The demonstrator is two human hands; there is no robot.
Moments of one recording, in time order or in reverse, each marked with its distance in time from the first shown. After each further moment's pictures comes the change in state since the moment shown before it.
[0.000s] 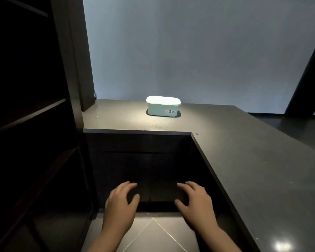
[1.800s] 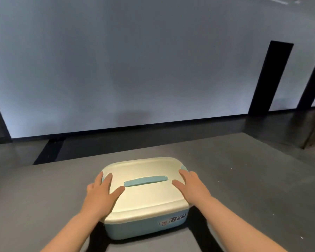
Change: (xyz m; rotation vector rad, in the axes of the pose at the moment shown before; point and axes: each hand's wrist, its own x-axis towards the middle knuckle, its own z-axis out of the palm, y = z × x) left_hand 0.962 -0.022 0.296 0.252 -0.305 0.099; right_hand 0.933 0.144 0.125 0.047 -0.072 0.387
